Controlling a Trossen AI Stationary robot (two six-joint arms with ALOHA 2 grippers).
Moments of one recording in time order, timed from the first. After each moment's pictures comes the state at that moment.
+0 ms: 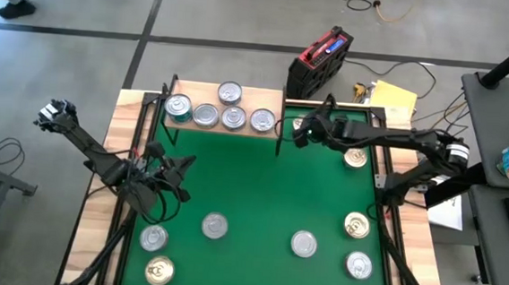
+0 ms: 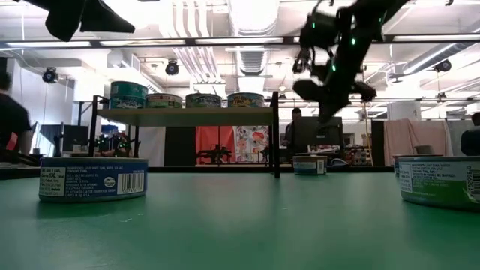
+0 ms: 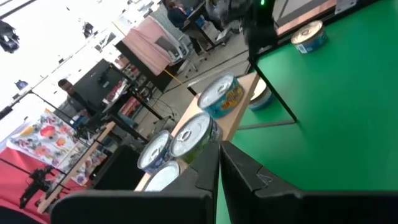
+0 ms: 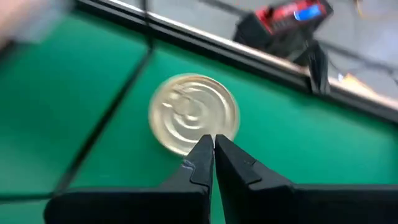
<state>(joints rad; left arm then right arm) -0.64 0.92 0.63 -0.28 -1.32 0.13 -0.37 1.45 0.98 -0.56 0.56 0.65</state>
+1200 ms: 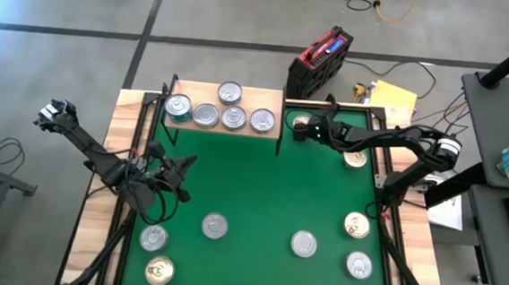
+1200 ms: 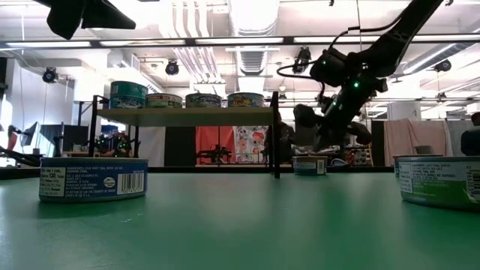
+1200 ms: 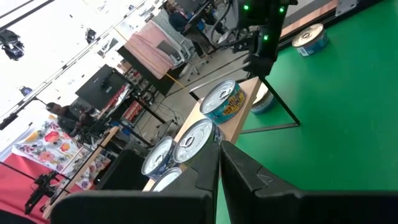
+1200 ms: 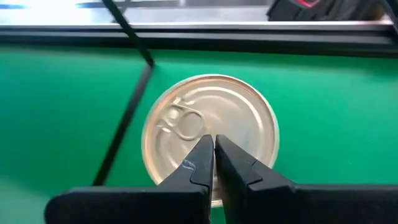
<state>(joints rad) -0.64 0.92 0.63 -0.22 -1.33 0.20 -0.53 1.55 0.69 0.07 0.38 0.73</state>
